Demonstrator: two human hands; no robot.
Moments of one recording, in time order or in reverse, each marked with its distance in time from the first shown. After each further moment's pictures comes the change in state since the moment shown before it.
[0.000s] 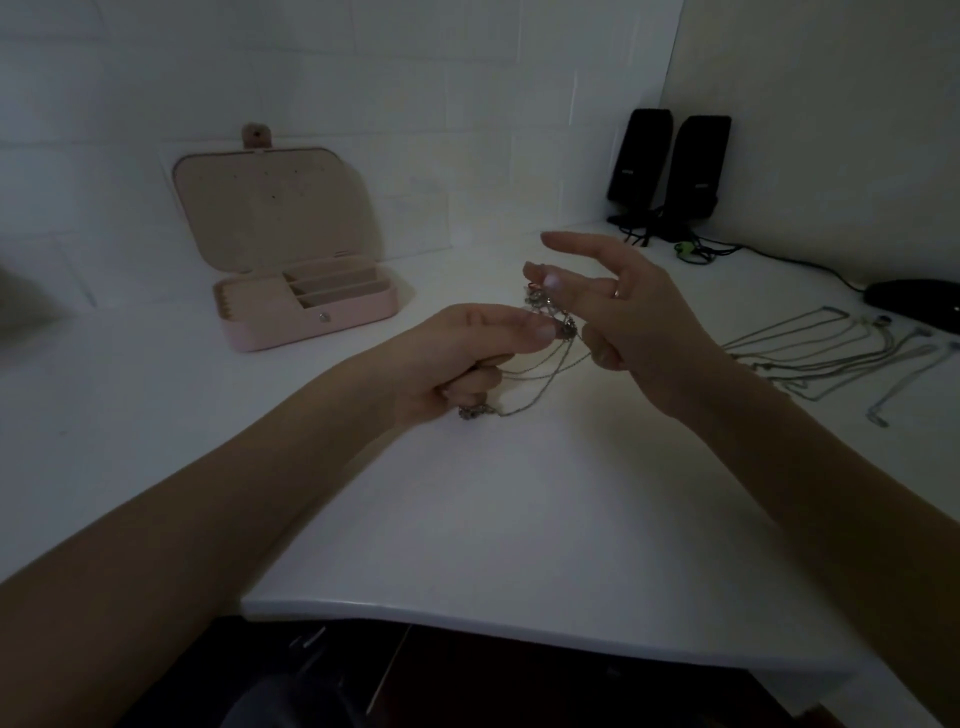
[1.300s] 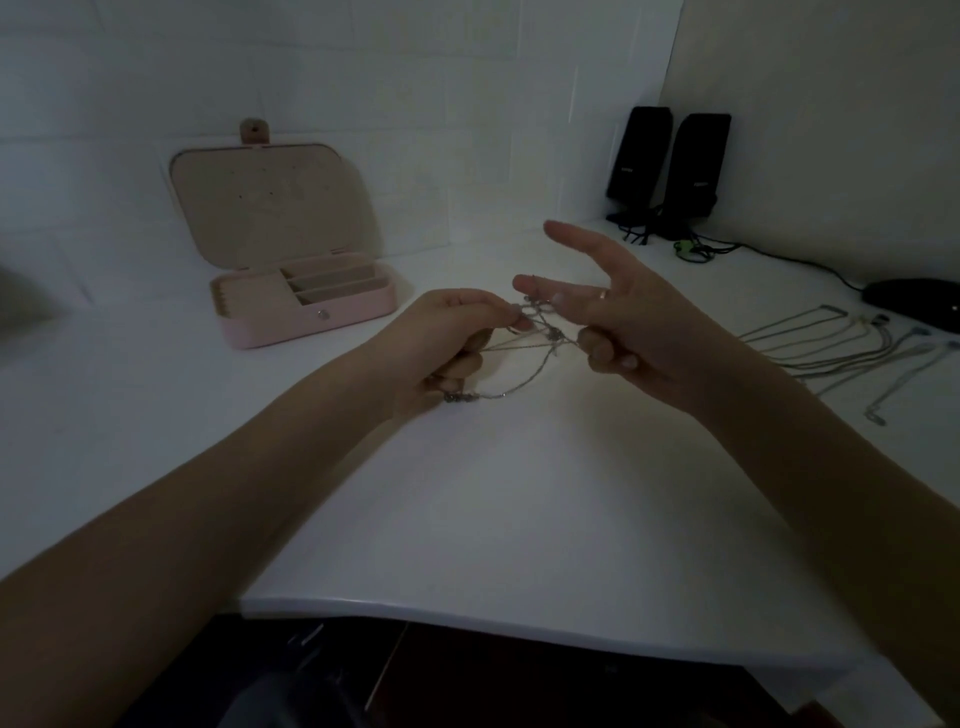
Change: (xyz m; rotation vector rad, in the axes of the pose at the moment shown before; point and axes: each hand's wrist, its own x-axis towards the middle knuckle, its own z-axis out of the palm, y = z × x) left_hand 0.002 0.001 -0.005 0.095 0.254 0.008; right_hand 0.003 0.001 -0.009 0.145 -0.206 0.137
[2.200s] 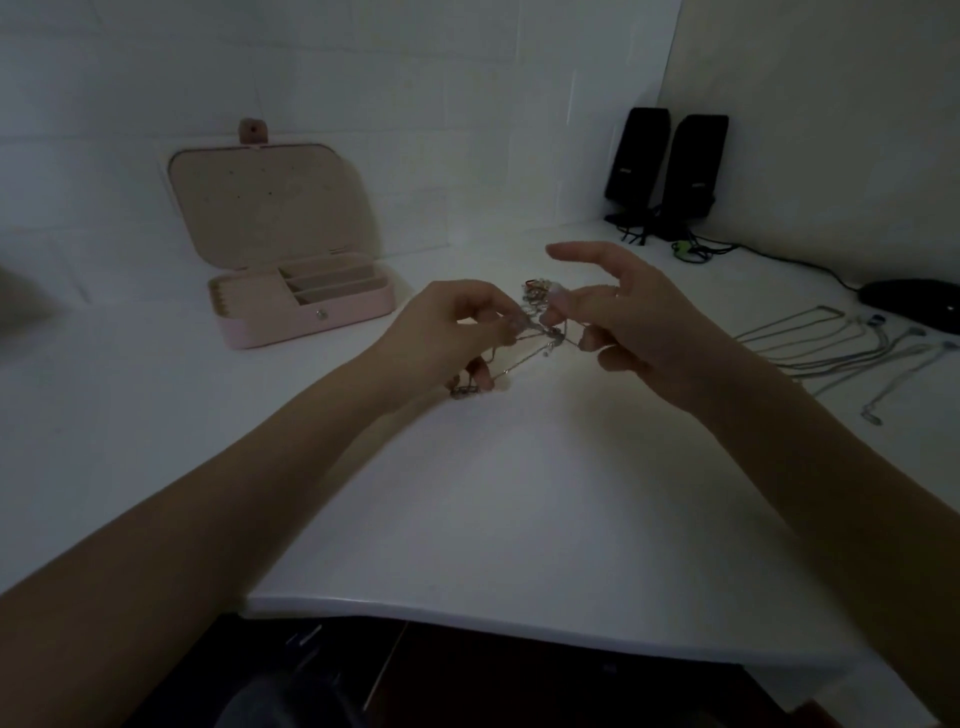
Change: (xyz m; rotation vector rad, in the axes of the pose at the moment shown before) left_hand -0.004 0.002 0.003 0.288 0.086 0.198; right_hand 0.001 -0.002 0.001 -0.148 0.162 0.016
